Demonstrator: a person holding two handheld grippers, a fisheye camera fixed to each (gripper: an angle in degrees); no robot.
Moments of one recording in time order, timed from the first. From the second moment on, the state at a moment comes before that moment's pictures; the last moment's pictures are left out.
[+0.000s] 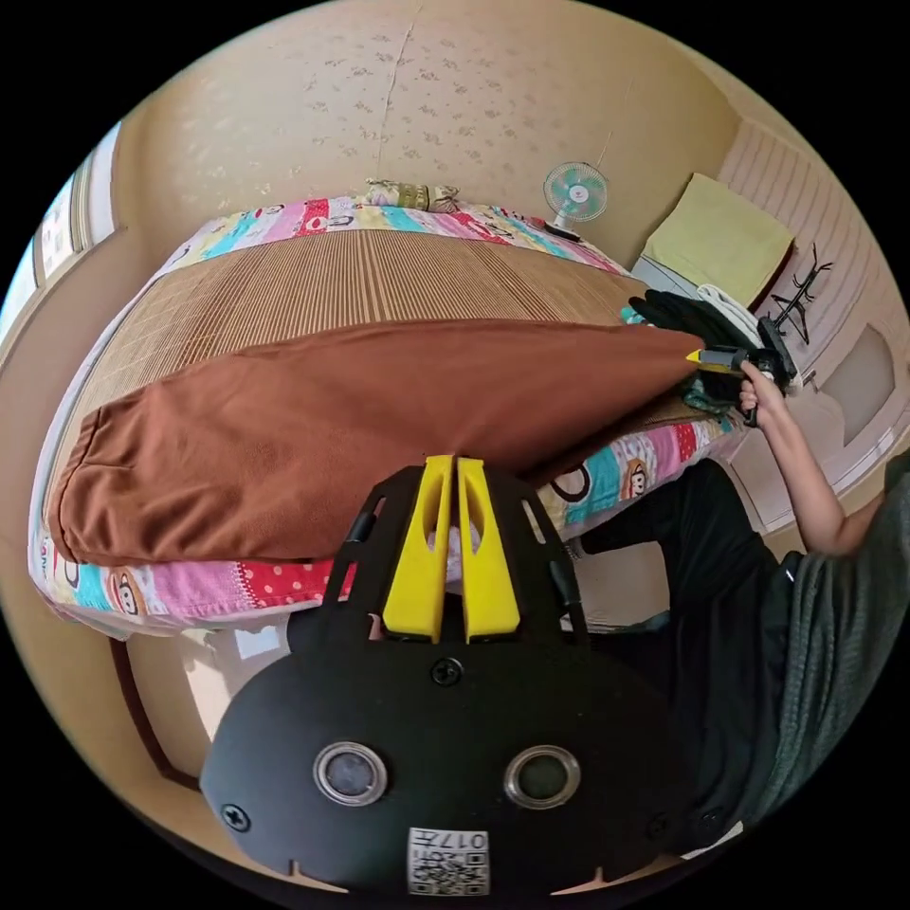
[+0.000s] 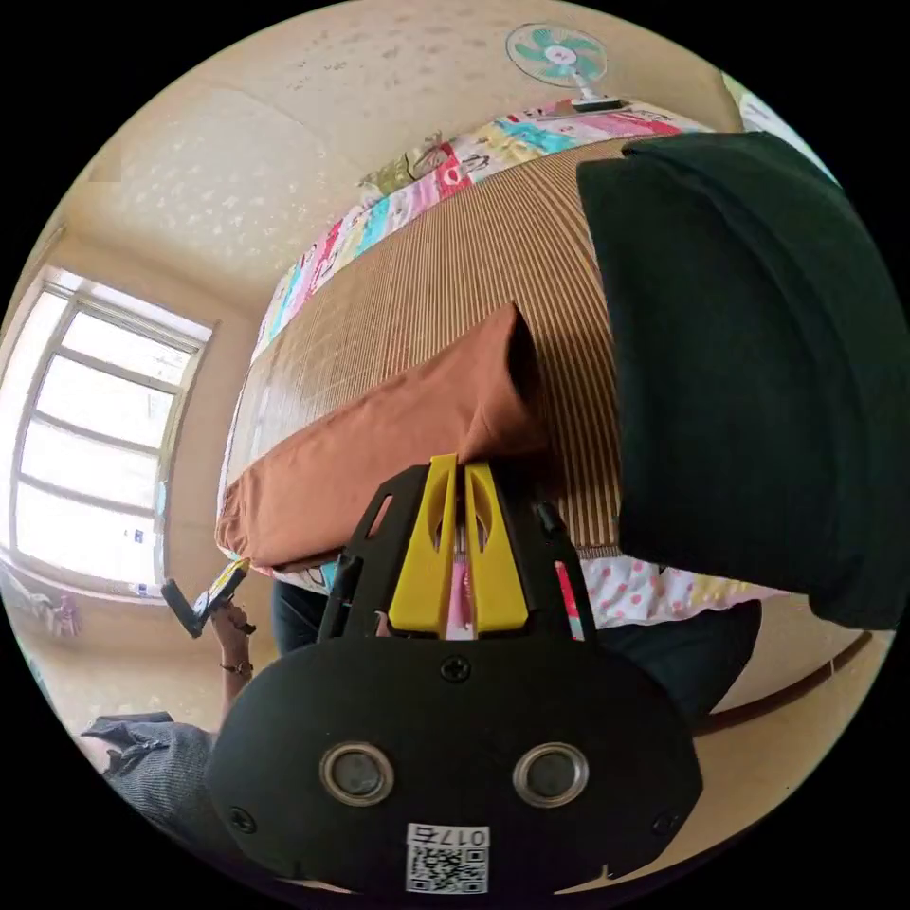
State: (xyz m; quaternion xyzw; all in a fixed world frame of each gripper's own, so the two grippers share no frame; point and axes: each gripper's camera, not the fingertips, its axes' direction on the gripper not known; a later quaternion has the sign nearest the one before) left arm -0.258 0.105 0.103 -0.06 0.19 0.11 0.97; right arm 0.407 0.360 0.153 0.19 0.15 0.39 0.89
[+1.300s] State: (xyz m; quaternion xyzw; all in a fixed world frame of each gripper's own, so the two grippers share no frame) left arm -0.184 0.106 0.125 -0.10 0.35 0.07 0.93; right arm 0.407 0.340 0.177 0.20 0.08 0.29 0.93
